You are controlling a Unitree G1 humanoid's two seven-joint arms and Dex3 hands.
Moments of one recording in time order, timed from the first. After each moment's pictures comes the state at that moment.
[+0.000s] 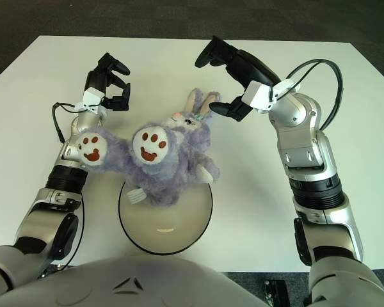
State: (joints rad) left arm -0.50 0.12 -0.02 0.32 0.21 -0.14 0.14; right arm -0.49 -0.57 0.08 -0.32 -0.29 0.17 0.47
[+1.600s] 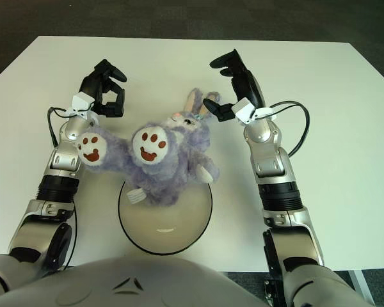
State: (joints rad) left arm -0.40 0.15 0.01 0.16 0.10 -0.07 -0.02; right arm -0.38 -0.28 0.02 0.03 -0.26 -0.03 0.03
